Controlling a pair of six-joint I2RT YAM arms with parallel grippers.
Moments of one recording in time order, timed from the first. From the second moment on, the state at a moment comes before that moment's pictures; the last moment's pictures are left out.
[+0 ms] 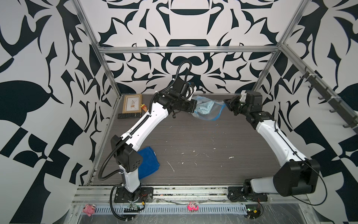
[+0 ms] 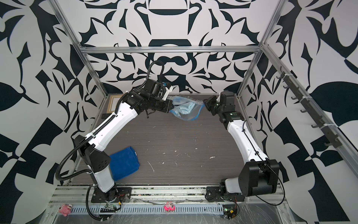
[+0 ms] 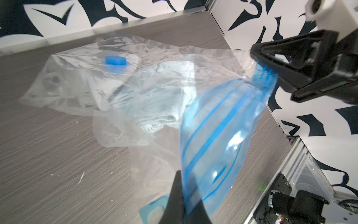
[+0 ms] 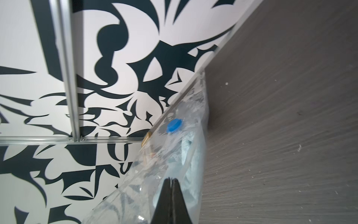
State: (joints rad) left arm -0.66 1.79 1.99 -0.92 0.22 -0.25; right arm 0.08 1.38 1.27 -0.28 -0.38 1.04
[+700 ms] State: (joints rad) left arm -0.53 1.82 2.09 -0.86 0.21 -0.13; right arm 0.14 1.46 1.32 -0.26 -0.48 1.02
